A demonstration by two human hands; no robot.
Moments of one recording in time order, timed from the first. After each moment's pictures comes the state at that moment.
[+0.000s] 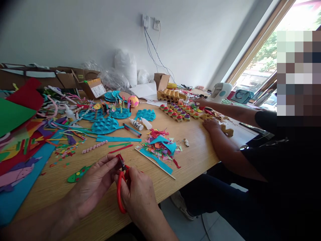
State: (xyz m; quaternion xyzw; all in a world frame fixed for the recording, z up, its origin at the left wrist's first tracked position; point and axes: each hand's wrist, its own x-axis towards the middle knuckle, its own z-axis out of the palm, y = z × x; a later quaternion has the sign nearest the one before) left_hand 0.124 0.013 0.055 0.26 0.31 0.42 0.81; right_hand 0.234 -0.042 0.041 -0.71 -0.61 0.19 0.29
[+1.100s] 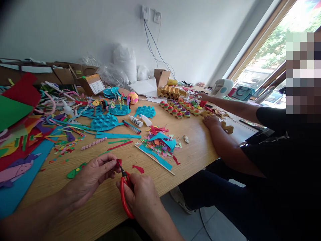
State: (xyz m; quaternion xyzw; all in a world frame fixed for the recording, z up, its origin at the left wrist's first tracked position) left_hand 0.109 0.022 0.047 0.48 0.35 0.33 0.74; right_hand 0.247 -0.057 0.041 -0.68 -0.64 0.25 0.25
